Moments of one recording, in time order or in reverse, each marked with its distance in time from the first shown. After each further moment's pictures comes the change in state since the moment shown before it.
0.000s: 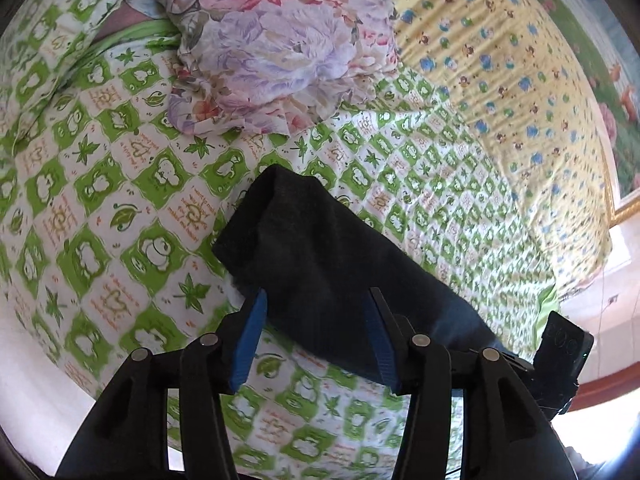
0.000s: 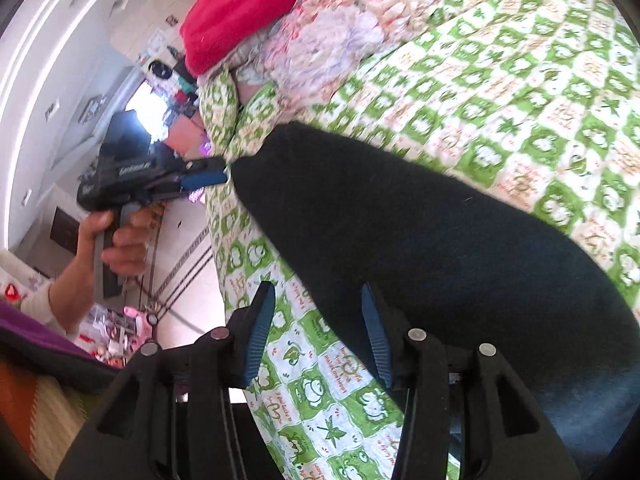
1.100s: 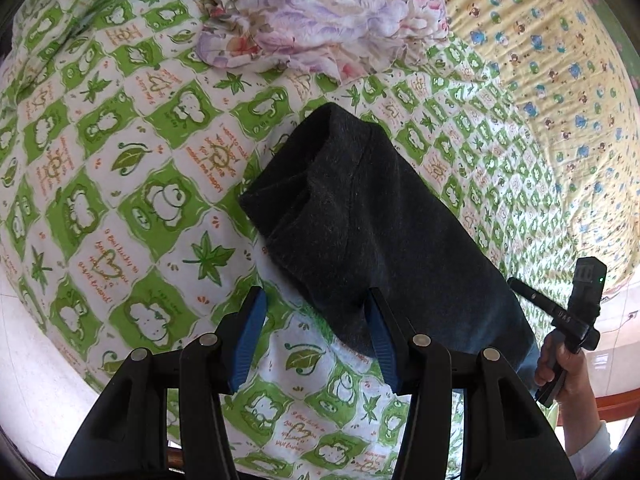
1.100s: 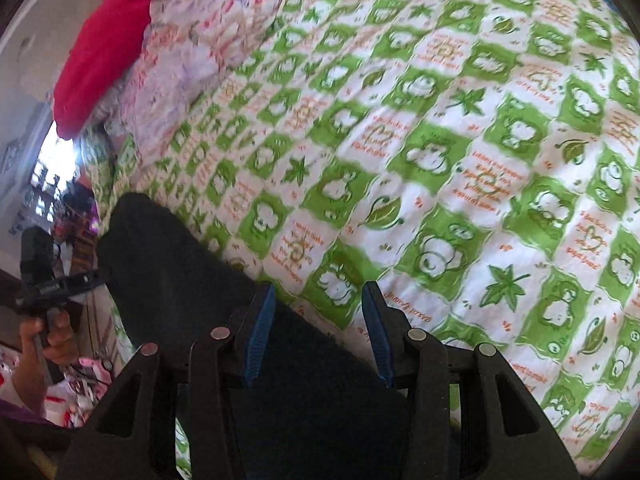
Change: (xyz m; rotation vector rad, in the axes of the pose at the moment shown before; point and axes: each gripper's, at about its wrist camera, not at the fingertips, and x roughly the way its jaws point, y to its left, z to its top) left arm 0.049 0.025 -0.013 -0.055 0.098 0.111; right arm -0.009 -0.122 0.058 0.158 0.051 -0.293
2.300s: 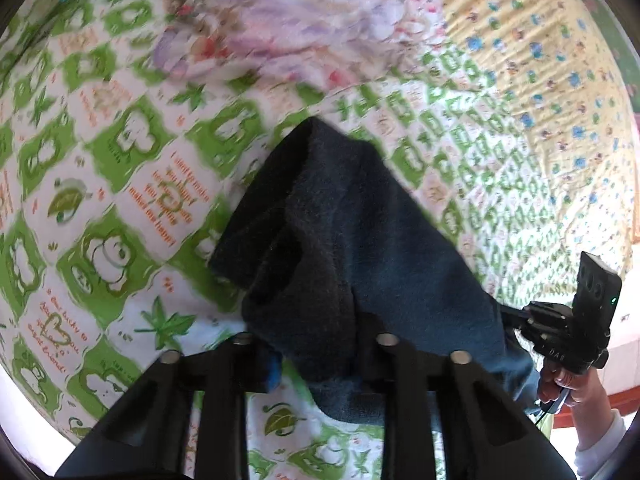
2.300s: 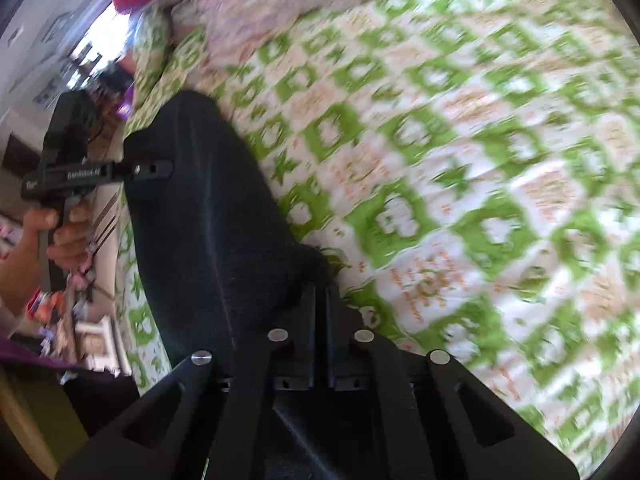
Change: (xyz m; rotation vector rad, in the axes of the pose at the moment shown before) left arm 0.027 -0.011 0.024 0.028 -0.058 -0.061; right arm 0.035 0.077 0.014 -0.354 0.148 0.020
